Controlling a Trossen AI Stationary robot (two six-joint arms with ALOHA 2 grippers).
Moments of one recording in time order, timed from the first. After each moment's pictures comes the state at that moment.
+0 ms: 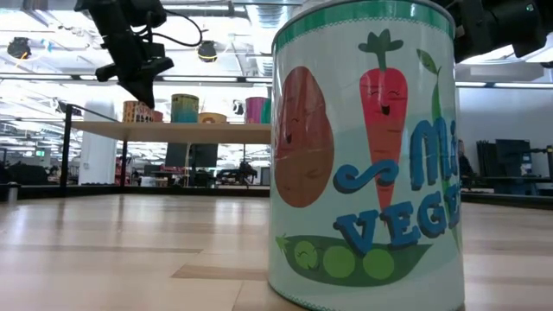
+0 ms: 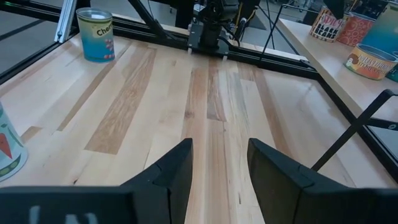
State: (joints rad) left arm 0.85 1.03 0.97 -0.82 -0.24 -0.15; right arm 0.18 1.12 0.46 0.37 0.21 -0.14
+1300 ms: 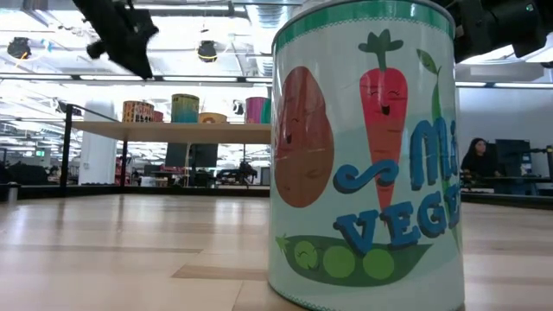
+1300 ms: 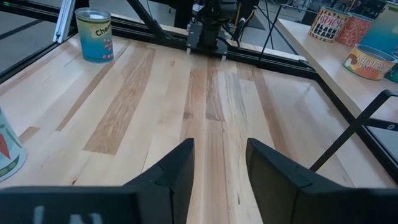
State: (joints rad) left arm 0.78 0.83 0.97 -0.81 -0.25 -0.08; right arm 0.18 1.12 0.46 0.38 0.21 -0.14
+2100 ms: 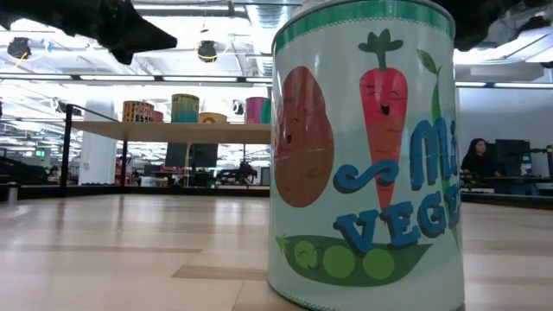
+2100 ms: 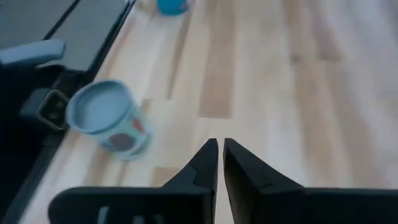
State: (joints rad) left arm -0.14 0.56 0.39 0.05 -0.47 0.00; right arm 0.42 1.35 0.76 0.01 0.18 0.26
